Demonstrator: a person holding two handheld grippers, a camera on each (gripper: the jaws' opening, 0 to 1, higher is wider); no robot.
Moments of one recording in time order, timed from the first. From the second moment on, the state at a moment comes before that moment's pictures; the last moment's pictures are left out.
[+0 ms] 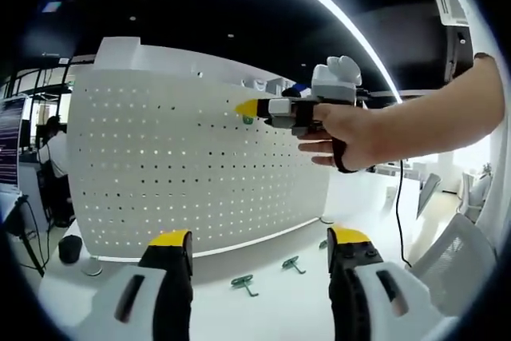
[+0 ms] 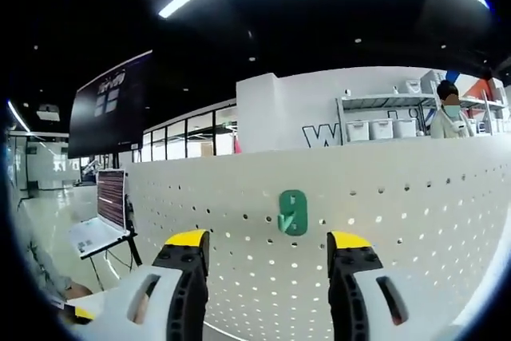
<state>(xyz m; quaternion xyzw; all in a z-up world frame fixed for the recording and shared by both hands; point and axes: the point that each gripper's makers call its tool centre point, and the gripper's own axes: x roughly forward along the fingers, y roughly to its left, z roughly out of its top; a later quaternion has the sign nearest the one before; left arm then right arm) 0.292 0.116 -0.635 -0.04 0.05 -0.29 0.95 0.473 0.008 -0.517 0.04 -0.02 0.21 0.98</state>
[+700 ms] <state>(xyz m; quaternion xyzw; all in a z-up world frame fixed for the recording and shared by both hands) 0.291 0.112 -0.638 -0.04 0.05 -0.30 0.95 0.445 -0.002 -0.522 0.01 -0.04 0.29 0.95</state>
